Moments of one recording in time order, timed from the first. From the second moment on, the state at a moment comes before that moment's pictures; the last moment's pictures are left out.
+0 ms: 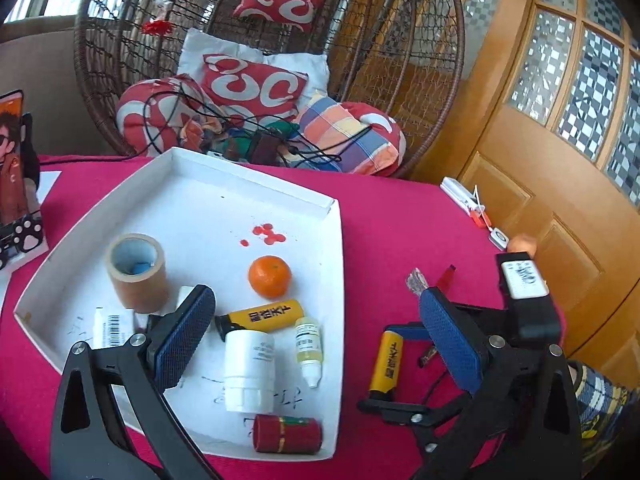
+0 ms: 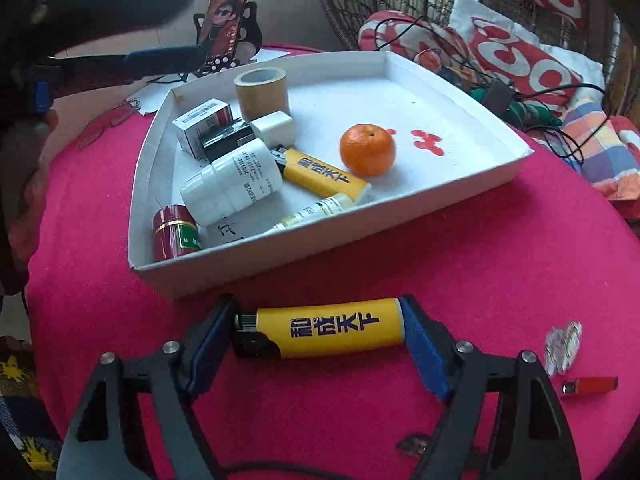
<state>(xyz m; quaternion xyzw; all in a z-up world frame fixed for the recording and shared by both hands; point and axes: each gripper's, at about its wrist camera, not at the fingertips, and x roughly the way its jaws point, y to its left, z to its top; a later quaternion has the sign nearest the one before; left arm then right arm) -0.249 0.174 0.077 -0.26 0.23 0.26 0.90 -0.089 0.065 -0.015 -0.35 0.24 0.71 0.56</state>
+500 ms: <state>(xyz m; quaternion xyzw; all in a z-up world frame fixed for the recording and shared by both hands) -0.030 0.162 0.025 -0.25 0.39 0.19 0.87 0.083 -0.107 0.045 -0.03 0.27 0.59 0.76</state>
